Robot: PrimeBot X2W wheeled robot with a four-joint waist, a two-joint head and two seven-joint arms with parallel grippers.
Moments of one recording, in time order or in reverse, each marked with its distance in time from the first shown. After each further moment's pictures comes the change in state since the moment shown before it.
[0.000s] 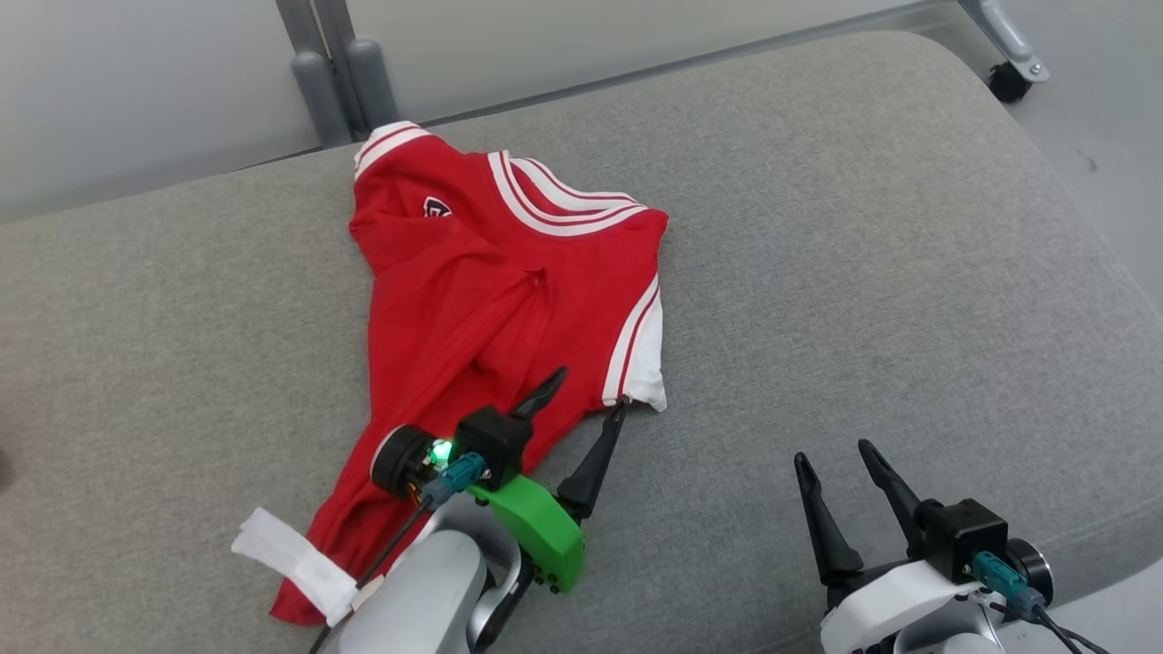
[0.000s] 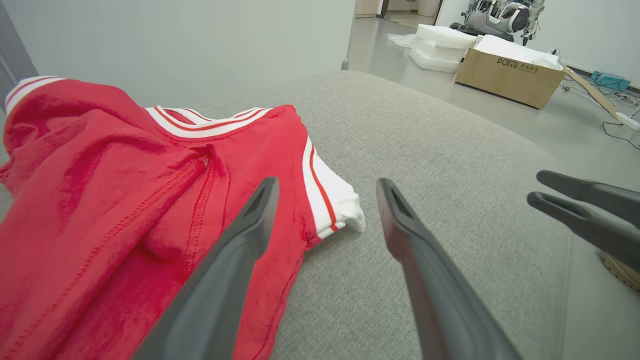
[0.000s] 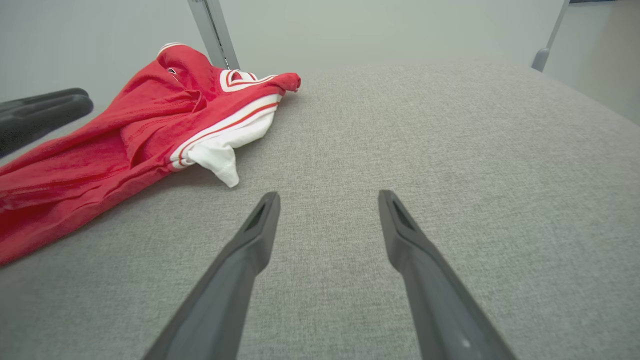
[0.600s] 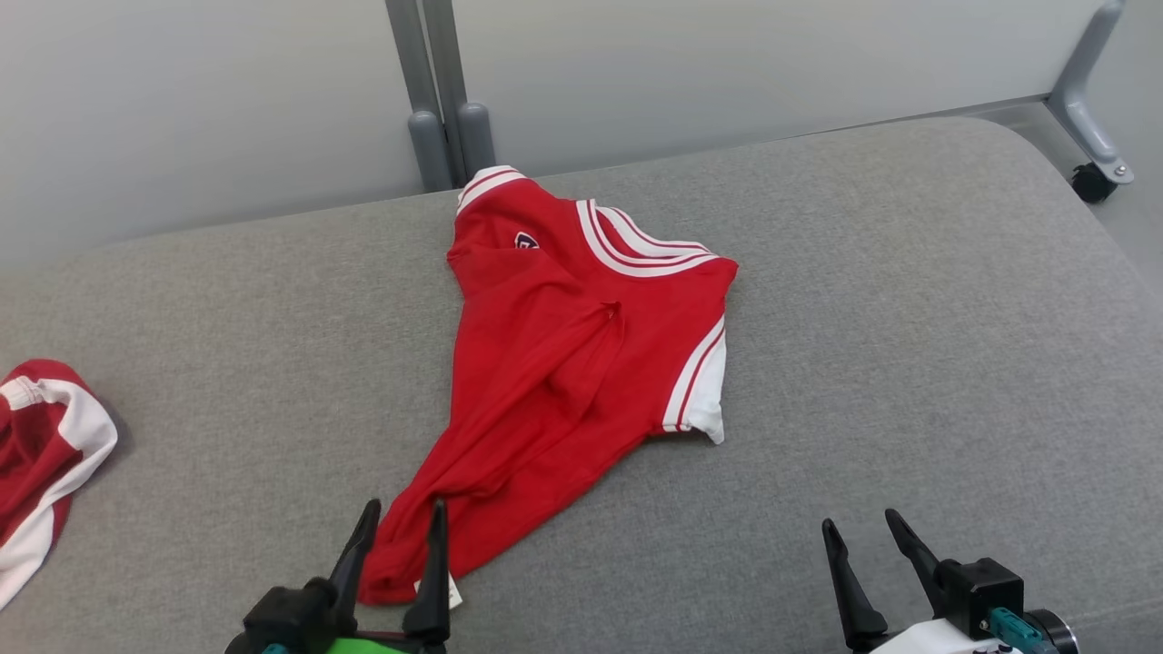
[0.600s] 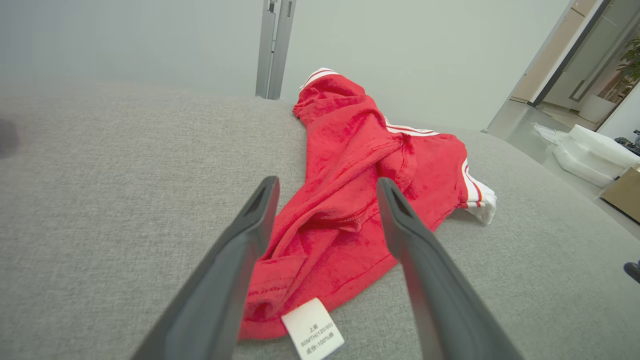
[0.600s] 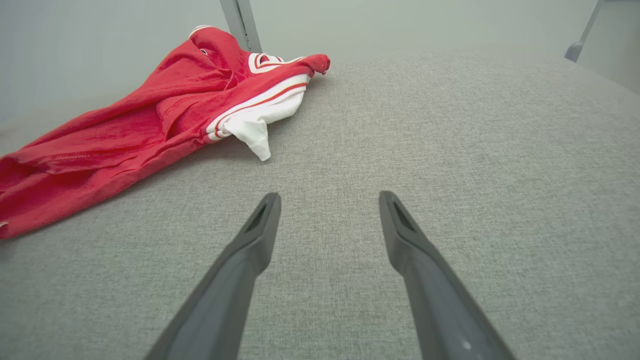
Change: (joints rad) left arm 0.521 0.015 0.430 -0.386 0.004 0.045 -0.018; right arm 0.092 0.001 -0.042 0.039 -0.008 0.000 0.000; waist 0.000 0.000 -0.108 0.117
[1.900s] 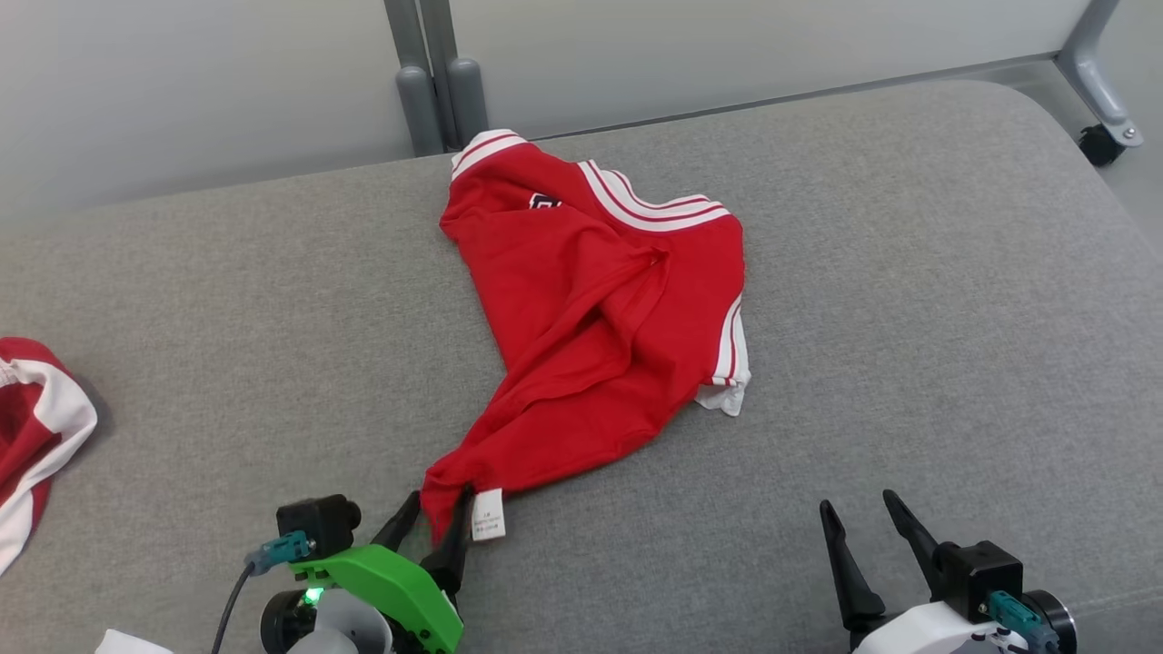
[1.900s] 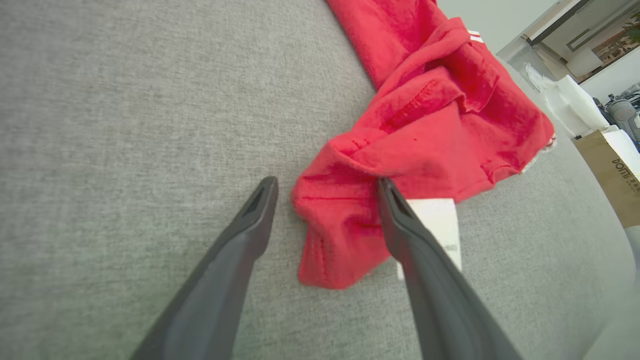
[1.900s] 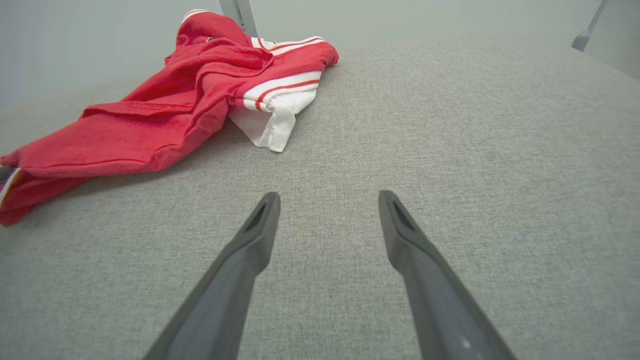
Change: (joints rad) left arm -0.381 0.141 -0.385 0.454 -0.556 0.004 0.093; right arm -0.031 0.000 0.004 -0.003 0.001 0.000 0.000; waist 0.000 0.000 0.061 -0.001
